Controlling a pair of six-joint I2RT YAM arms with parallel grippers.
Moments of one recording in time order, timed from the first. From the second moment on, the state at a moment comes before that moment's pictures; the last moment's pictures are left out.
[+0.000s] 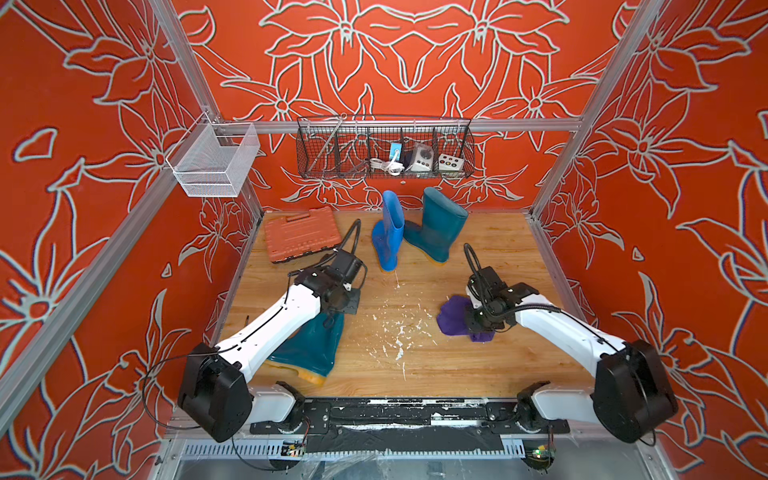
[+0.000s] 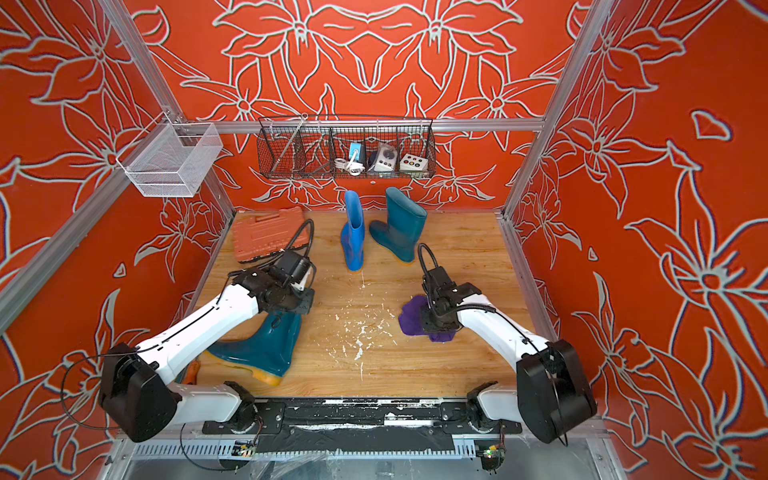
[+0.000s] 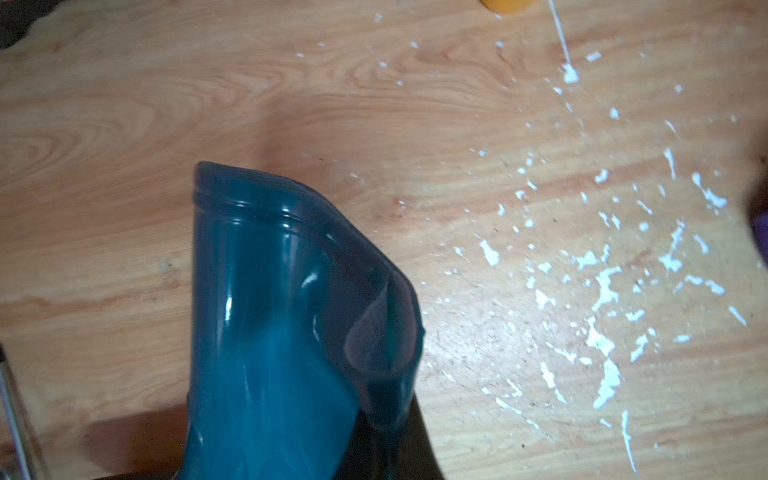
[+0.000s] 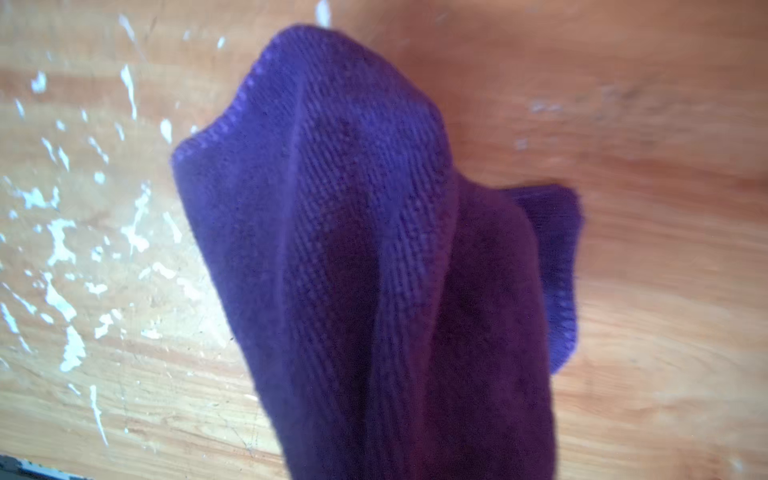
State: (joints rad) left arm -0.53 1.33 1.06 -0.92 -0.14 -0.32; right arm 0.41 1.29 0.81 -0.83 -0.08 0.33
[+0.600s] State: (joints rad) left arm -1.06 1.34 1.09 -0.85 -0.40 -0.24; right arm 0.29 1.18 0.83 -0.89 -0.12 0.30
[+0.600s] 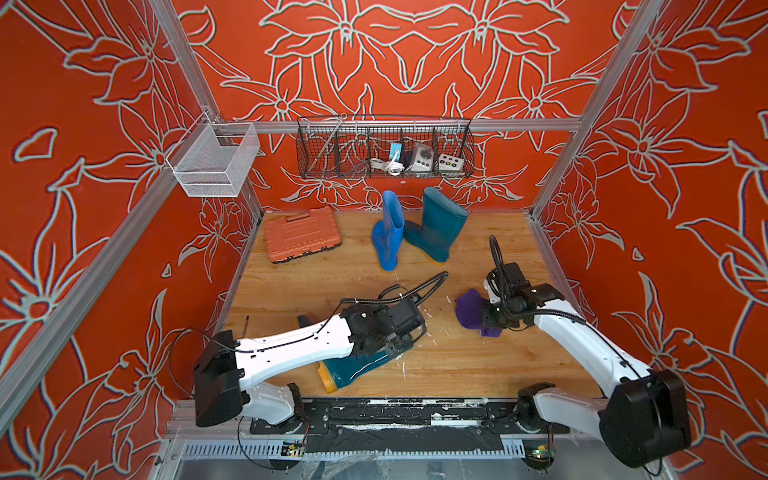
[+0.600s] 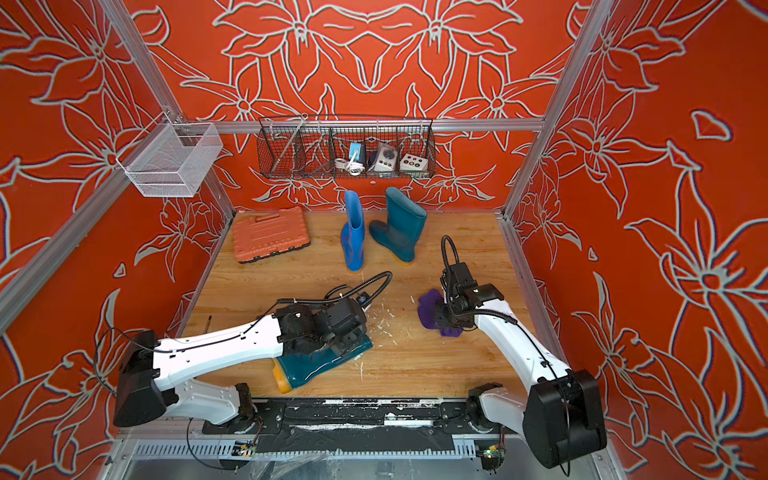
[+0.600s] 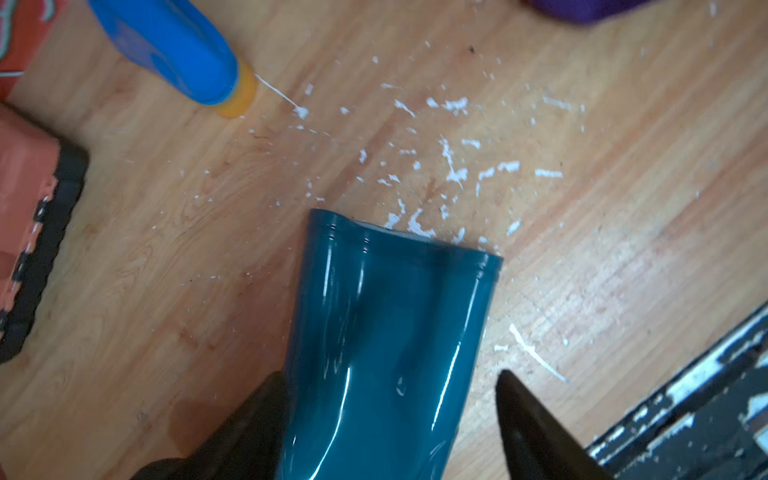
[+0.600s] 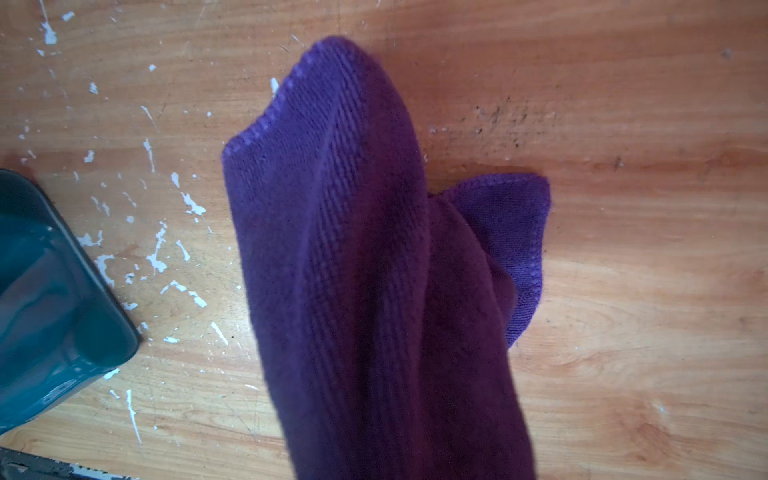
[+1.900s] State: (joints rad) left arm -0.33 1.11 0.65 -0.84 0.25 -0.89; right arm 0.60 1.19 1.00 -0.84 -0.09 0.37
